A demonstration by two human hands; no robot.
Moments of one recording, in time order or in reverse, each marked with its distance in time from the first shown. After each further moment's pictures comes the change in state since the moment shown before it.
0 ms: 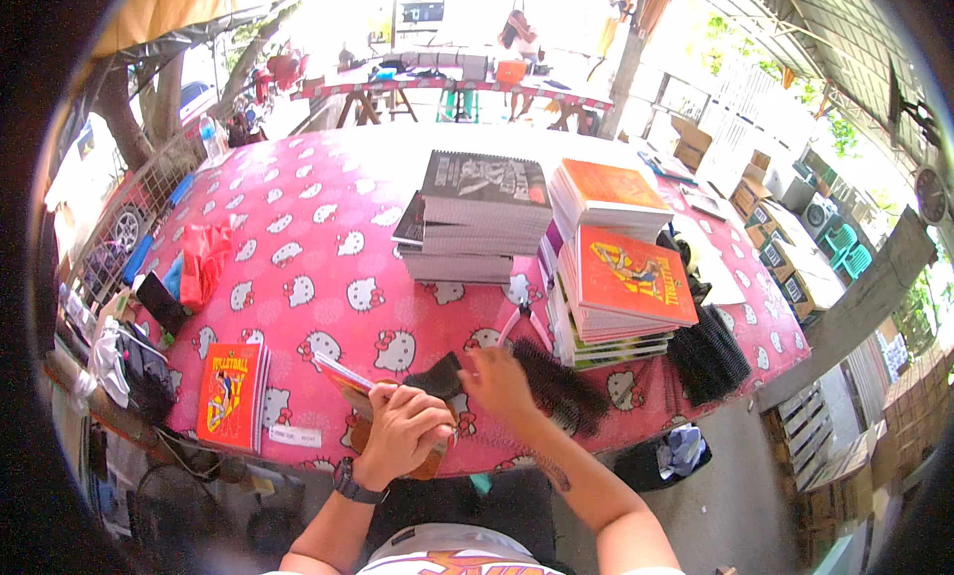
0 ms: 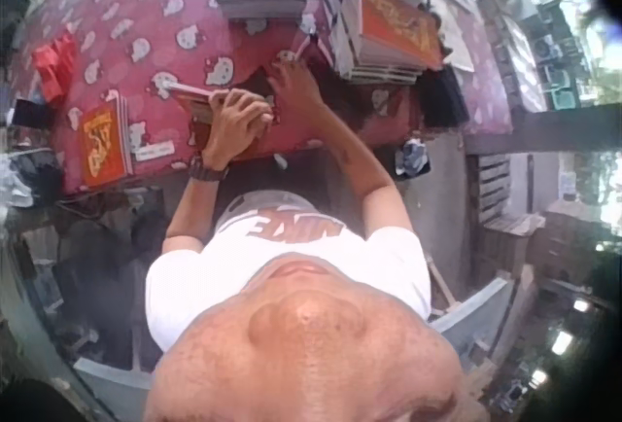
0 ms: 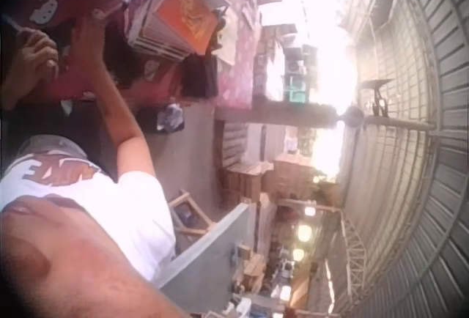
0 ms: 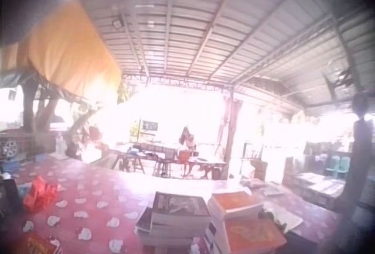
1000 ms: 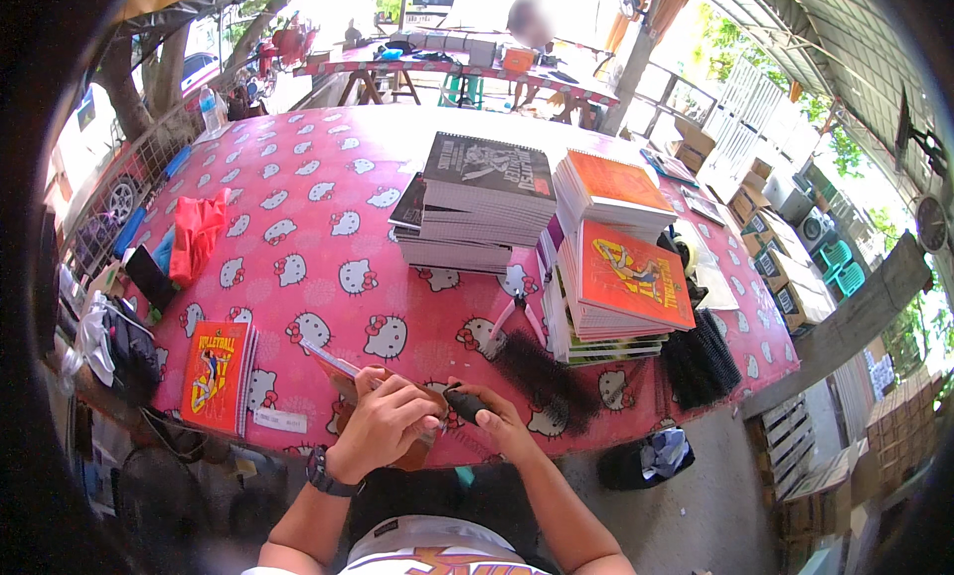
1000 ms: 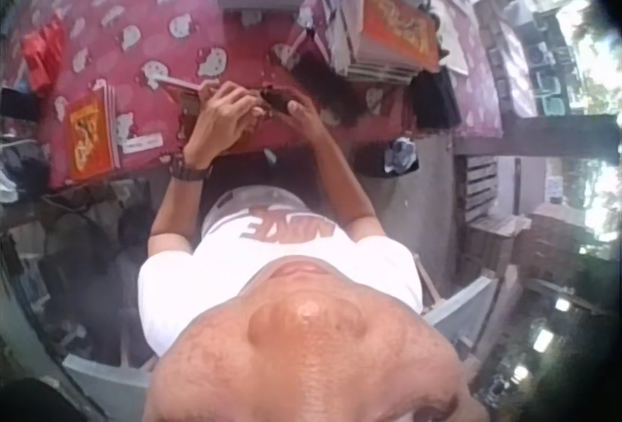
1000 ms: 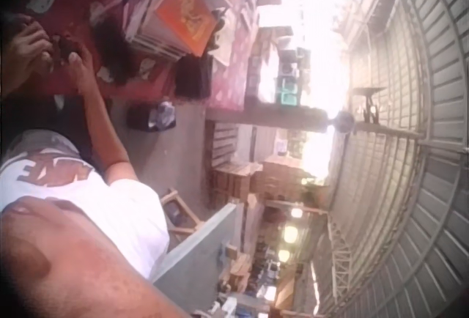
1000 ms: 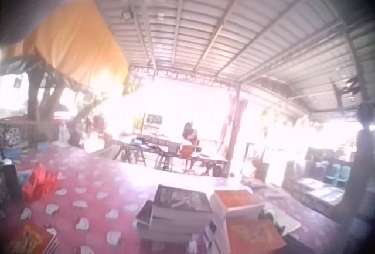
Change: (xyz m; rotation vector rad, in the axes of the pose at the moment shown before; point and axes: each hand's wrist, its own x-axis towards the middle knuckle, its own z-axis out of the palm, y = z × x) left_hand 0.005 0.003 -0.012 -0.055 -0.065 -0.031; right_hand -0.062 -0.022 -0.031 1.395 -0.251 0.225
